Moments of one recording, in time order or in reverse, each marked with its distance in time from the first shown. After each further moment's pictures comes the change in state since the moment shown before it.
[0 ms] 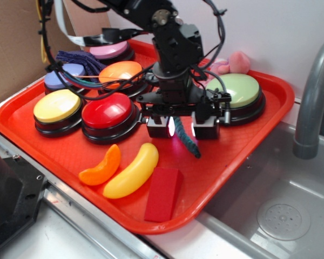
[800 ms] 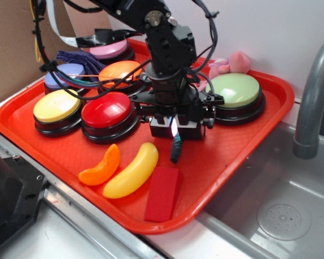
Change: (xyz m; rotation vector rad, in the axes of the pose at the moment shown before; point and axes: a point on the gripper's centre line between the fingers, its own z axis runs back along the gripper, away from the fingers) arm -0.009 0.006 0.006 0.055 -0.007 -0.093
